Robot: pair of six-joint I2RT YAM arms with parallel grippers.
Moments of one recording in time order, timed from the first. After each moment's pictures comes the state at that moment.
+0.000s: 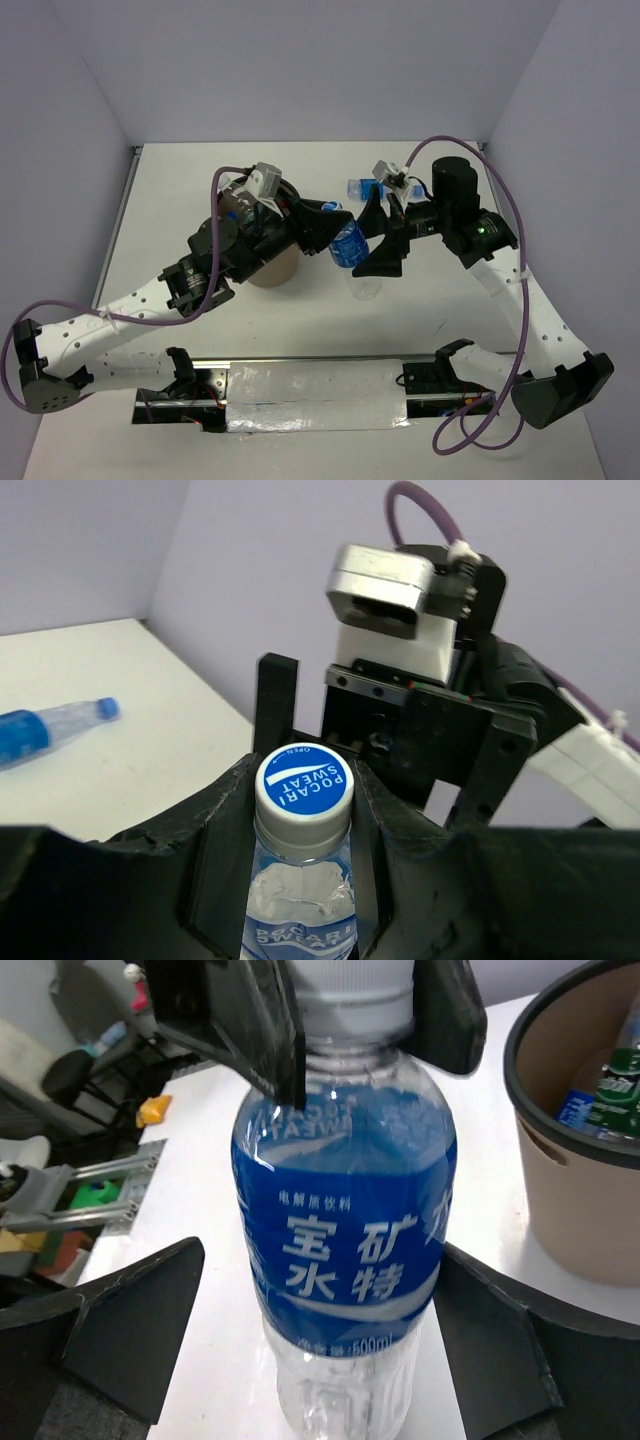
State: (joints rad) left arm -1.04 1.08 1.10 0.22 -0.14 -0.51; right arm 0.38 1.09 1.22 -0.52 -1.33 0.00
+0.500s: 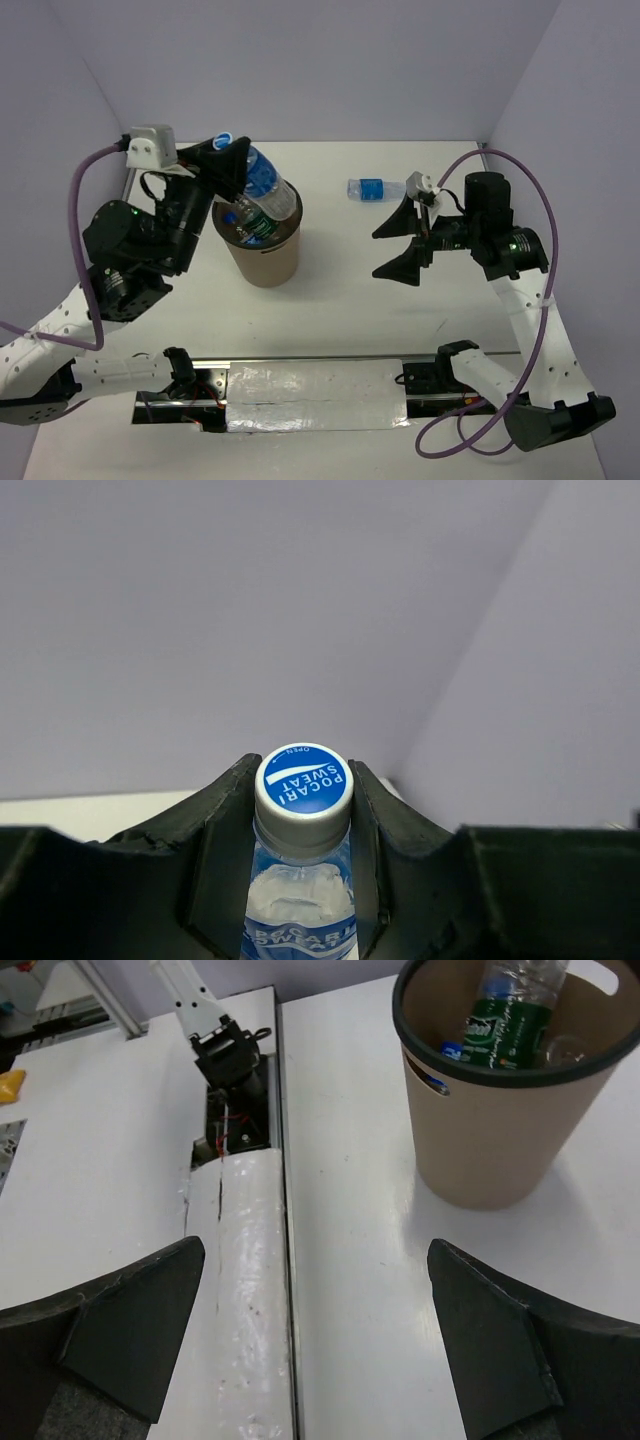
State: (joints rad) left arm -1.03 0.99 1.41 0.00 -0.67 -0.09; right arm 0.21 0.97 1.23 -0.81 -1.23 -0.36
